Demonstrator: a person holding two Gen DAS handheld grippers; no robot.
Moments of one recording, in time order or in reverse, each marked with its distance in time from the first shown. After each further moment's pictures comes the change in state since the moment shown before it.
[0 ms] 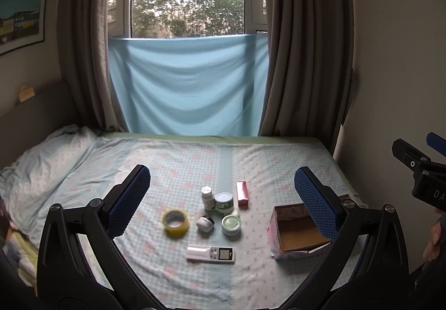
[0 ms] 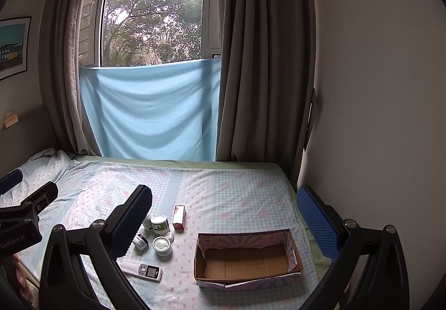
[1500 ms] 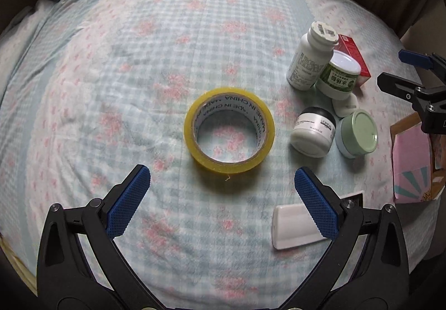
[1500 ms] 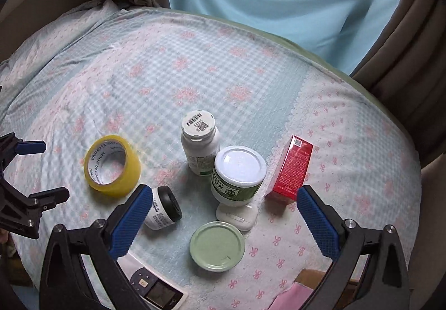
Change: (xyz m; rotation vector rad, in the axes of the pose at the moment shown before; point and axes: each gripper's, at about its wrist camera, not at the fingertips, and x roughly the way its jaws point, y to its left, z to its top) left arm 0.425 0.184 -0.252 -0.047 0.747 -0.055; right arm 0.442 0.227 -0.184 -0.437 0.580 0.382
